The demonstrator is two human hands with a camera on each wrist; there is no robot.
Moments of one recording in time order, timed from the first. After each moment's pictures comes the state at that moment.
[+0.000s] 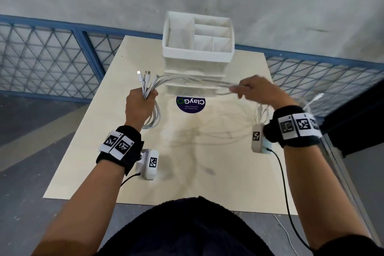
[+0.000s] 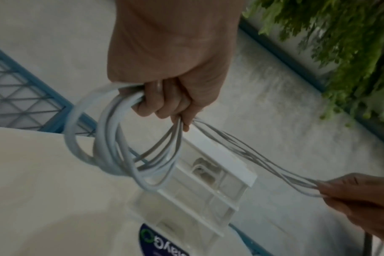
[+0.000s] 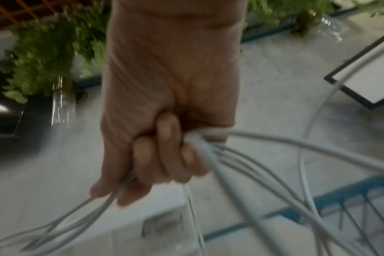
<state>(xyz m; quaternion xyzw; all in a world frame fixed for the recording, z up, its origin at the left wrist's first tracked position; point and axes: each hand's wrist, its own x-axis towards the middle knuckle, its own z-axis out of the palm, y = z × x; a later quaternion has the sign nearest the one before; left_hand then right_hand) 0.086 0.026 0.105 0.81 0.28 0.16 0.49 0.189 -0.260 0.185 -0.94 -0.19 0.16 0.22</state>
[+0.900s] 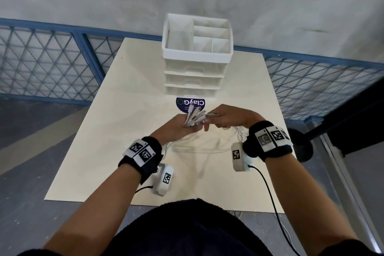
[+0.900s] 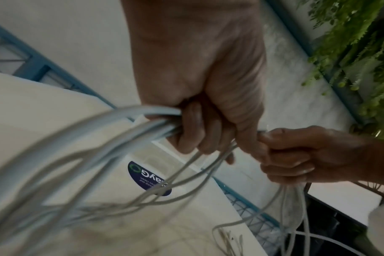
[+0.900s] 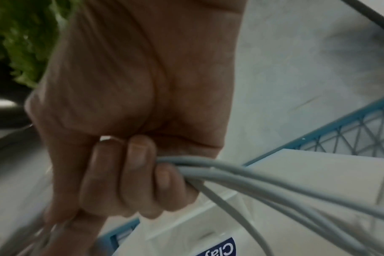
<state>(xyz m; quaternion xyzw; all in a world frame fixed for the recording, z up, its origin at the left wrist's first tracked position) 0.064 -0.048 0.106 0.83 0.00 -0.17 0.53 0.150 -0.221 0.134 -0.81 -0.30 0.39 0.31</state>
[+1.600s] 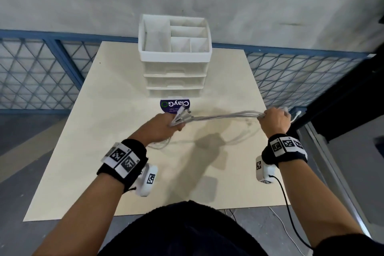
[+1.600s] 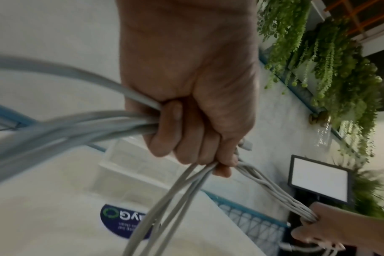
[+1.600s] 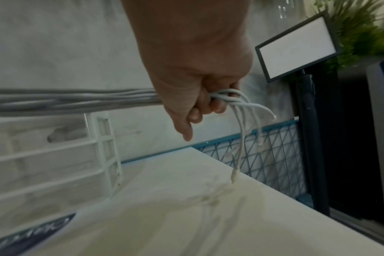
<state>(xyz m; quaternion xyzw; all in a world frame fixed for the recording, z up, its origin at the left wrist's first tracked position) 0.082 -0.046 0.110 0.92 -0.02 -0.16 0.36 0.170 -0.365 0.080 -0.99 0.12 0.00 0.03</state>
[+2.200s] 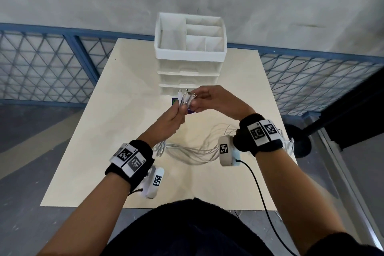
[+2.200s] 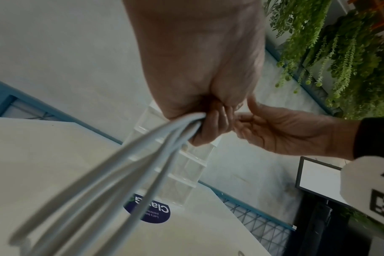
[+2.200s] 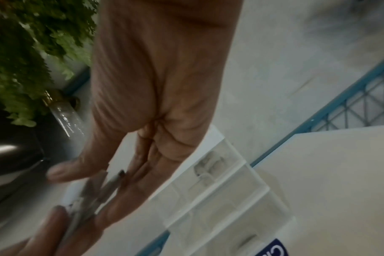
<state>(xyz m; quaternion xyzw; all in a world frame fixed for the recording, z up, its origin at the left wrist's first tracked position) 0.064 -0.040 0.111 0.79 0.00 -0.09 0.61 0.153 -0.201 0.151 -0.74 -0.25 0.29 0.54</state>
